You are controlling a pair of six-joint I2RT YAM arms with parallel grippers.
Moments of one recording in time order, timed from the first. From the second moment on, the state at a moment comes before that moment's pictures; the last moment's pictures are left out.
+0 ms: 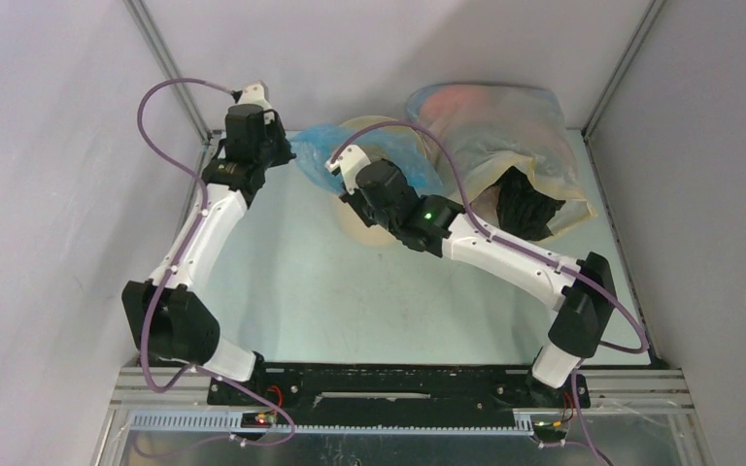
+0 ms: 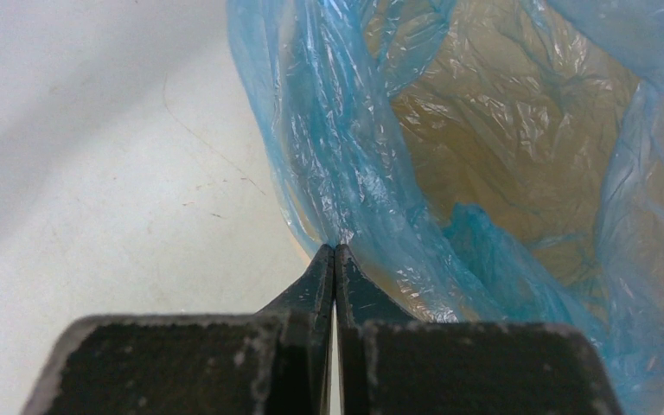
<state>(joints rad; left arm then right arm) -0.18 1.48 1.43 -0.36 -0.09 -0.31 0.97 1.71 1.60 -0.39 0.32 -0.09</state>
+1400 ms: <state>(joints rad) -0.17 1.57 1.47 -0.42 -0.07 -0.31 0.91 1.64 1.46 -0.41 0.21 0.05</state>
